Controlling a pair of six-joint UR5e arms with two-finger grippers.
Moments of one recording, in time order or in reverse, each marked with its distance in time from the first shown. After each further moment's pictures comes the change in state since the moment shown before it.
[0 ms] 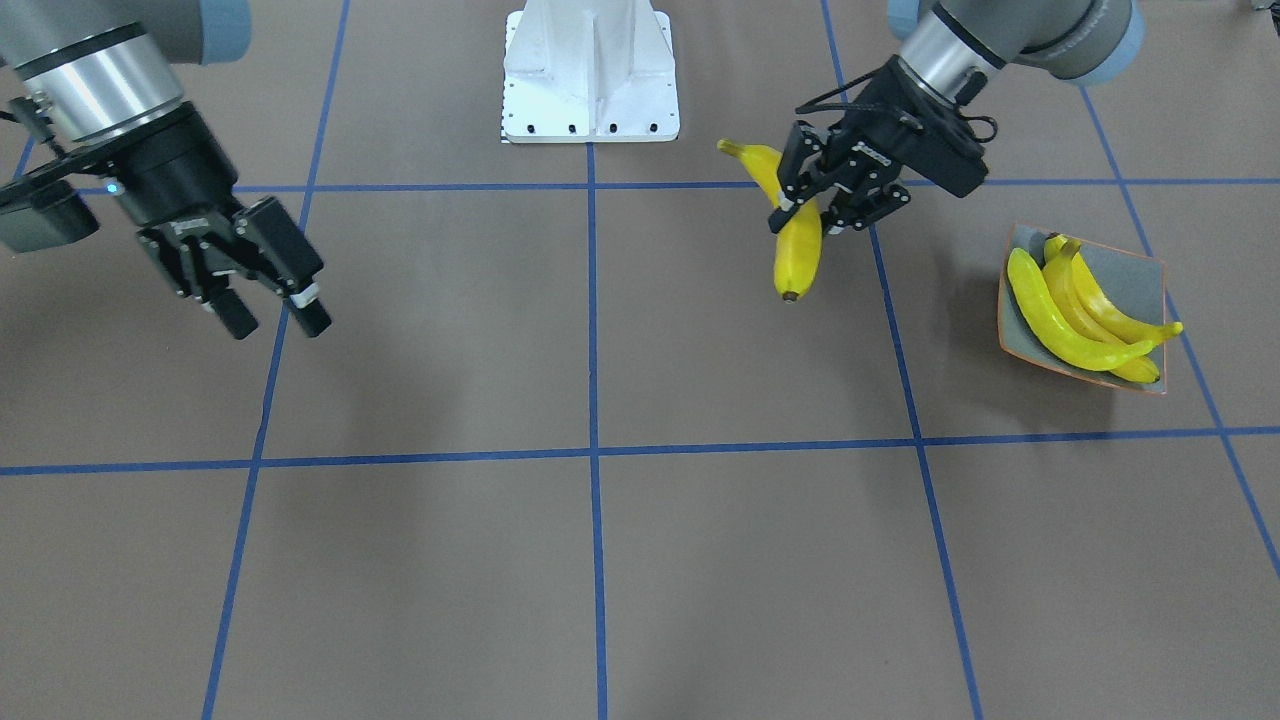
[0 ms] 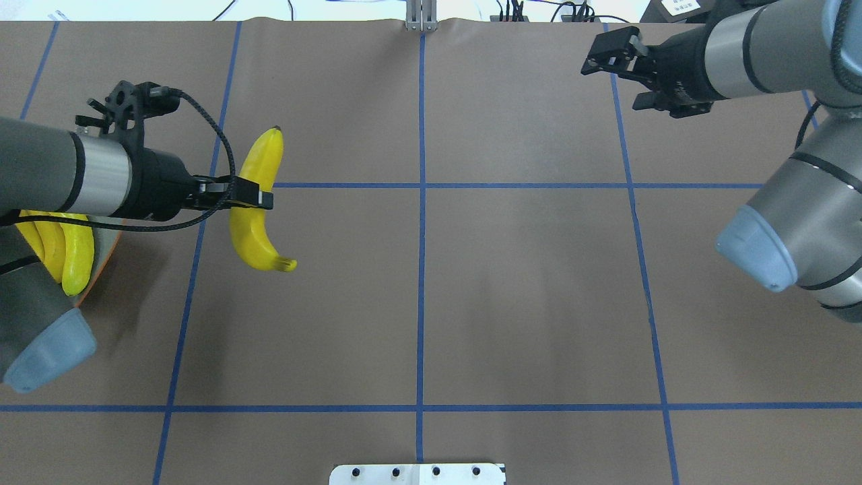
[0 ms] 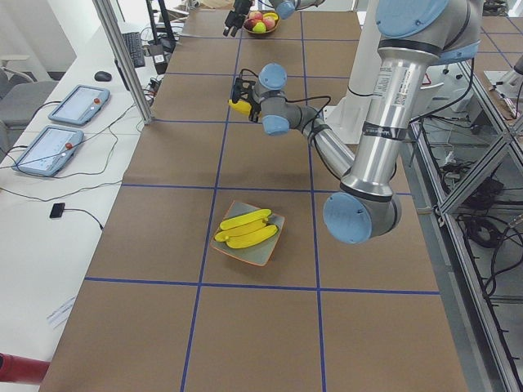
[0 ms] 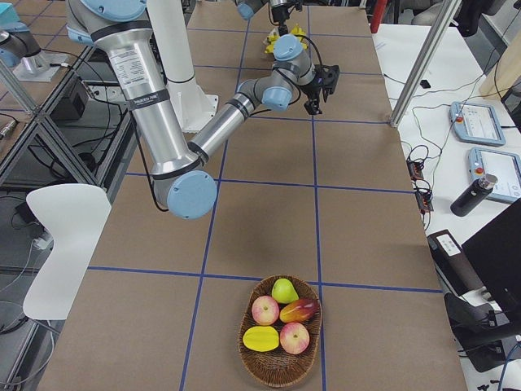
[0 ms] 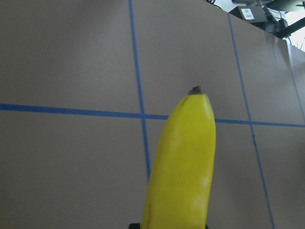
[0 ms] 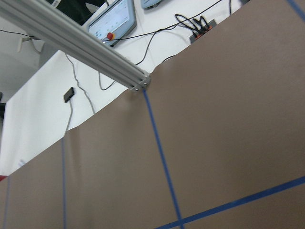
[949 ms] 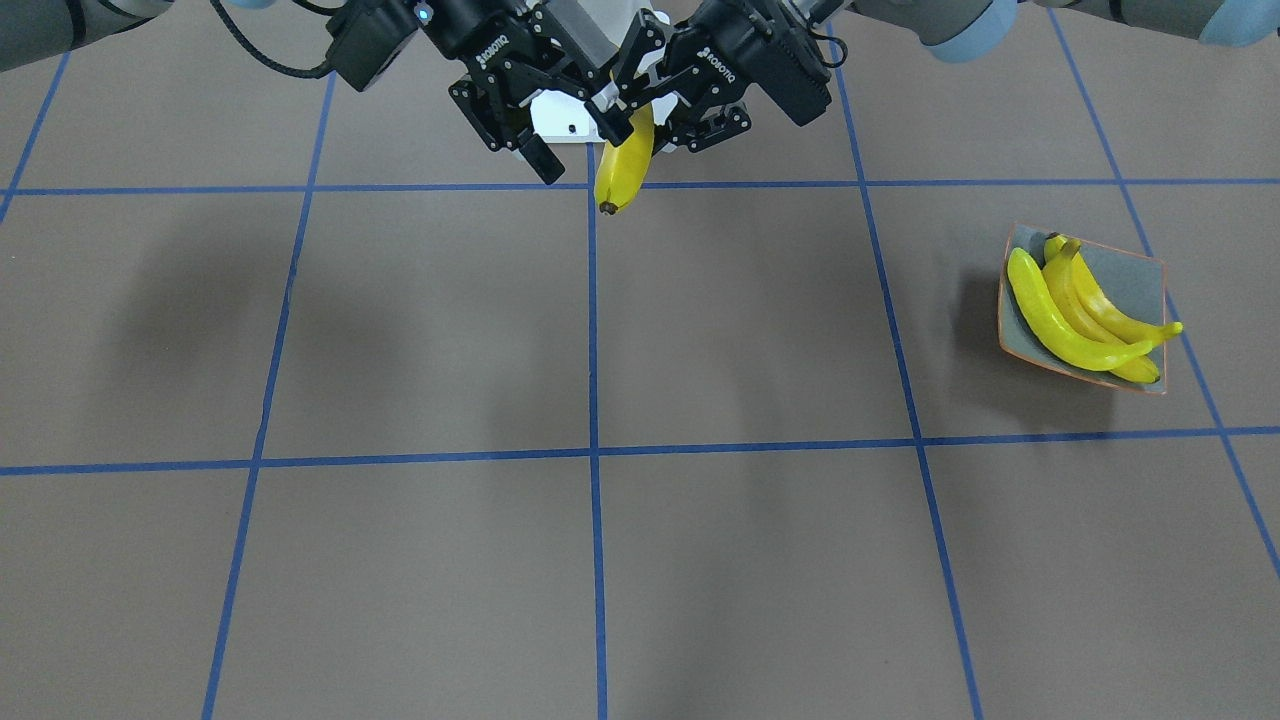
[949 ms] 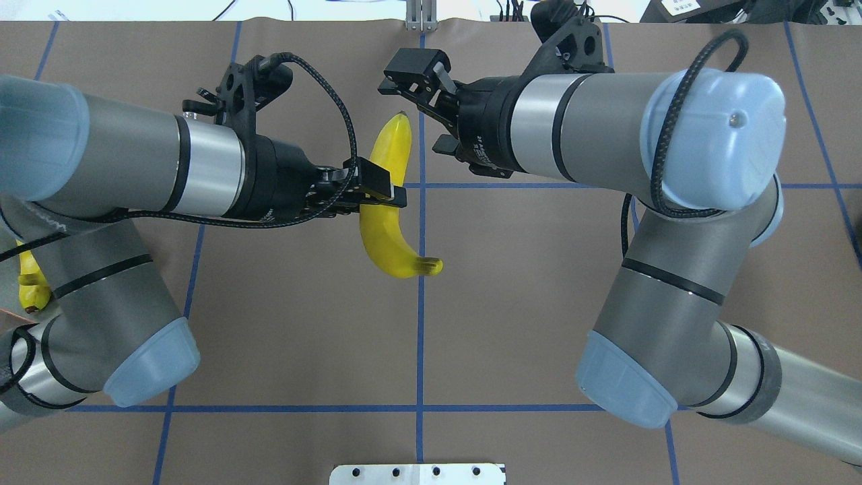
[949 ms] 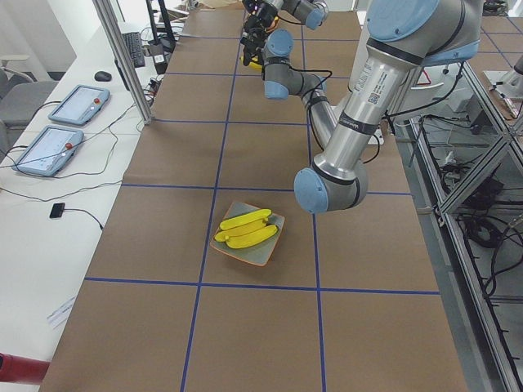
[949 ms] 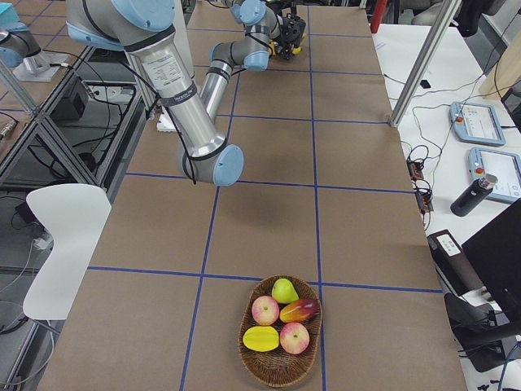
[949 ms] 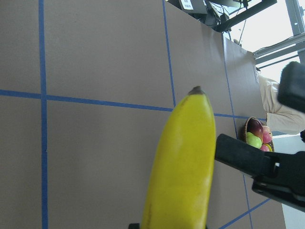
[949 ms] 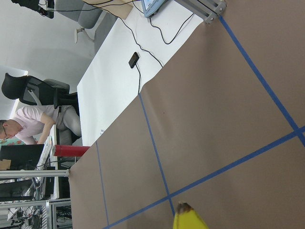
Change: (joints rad) left arm 0.137 -0.340 0.017 -0.005 0.027 -0.346; right arm -0.361 0.318 0.083 0.040 -0.316 0.465
